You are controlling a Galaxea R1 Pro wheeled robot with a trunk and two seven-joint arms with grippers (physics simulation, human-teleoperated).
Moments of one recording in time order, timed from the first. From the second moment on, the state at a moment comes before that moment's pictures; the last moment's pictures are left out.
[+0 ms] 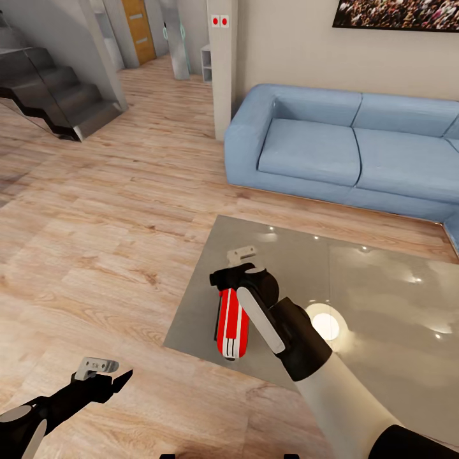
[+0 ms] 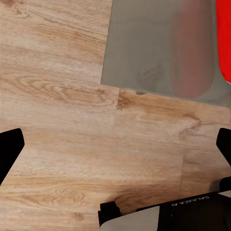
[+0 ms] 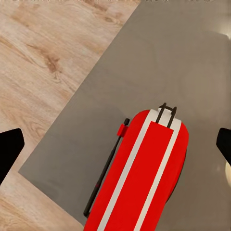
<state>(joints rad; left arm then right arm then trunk) -0.05 0.24 0.19 -1.53 0.08 0.55 -0.47 -0.83 0.17 0.56 -1.34 -0.45 0.93 -0.45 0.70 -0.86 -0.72</state>
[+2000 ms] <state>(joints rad) -0.05 0.24 0.19 -1.53 0.08 0.55 -0.49 -0.83 0.17 0.58 -1.33 -0.45 0.92 -0.46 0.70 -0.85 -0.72</state>
